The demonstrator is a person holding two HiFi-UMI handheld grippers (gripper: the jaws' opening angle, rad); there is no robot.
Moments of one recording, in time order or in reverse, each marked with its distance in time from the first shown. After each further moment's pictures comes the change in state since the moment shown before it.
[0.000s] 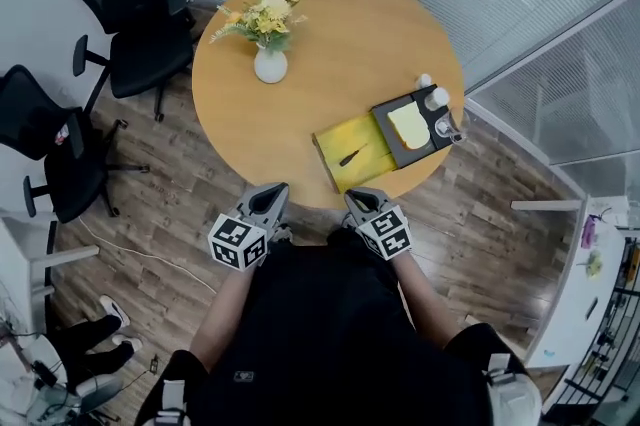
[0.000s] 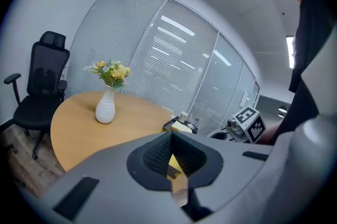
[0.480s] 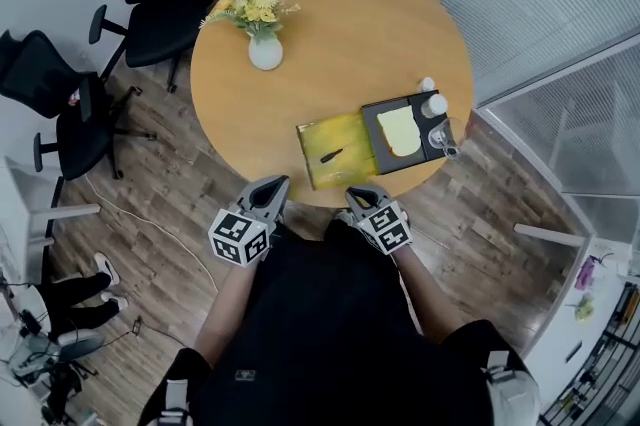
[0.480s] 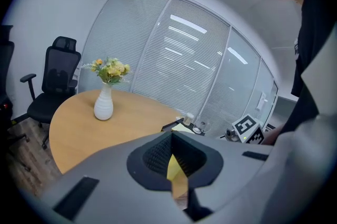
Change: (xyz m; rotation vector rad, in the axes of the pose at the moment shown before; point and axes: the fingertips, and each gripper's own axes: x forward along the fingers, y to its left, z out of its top) left arm 0.067 -0.055 0.002 -0.047 -0.022 0.174; right arm -0.021 -0.074 -0.046 -0.106 0.047 0.163
